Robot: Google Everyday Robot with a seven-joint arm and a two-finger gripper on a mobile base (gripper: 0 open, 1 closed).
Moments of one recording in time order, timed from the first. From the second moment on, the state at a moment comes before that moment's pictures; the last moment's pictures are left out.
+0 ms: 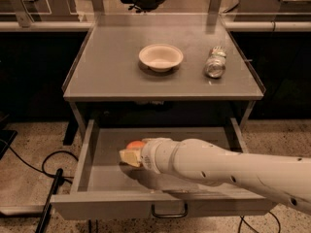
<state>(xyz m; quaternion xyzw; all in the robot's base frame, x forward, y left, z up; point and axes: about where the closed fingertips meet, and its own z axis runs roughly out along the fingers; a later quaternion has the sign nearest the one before) 0.504 0.059 0.682 -0.26 0.85 0.24 0.39</state>
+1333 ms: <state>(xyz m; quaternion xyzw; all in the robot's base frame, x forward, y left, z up) 0.511 0.049 0.632 -0.25 0.86 0.24 0.37</state>
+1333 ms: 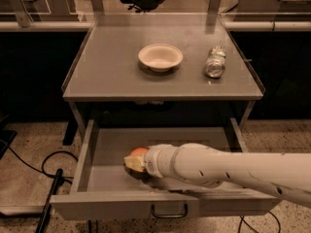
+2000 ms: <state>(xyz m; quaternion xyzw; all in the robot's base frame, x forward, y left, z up) 0.513 0.056 0.625 -0.27 0.86 0.25 0.36</state>
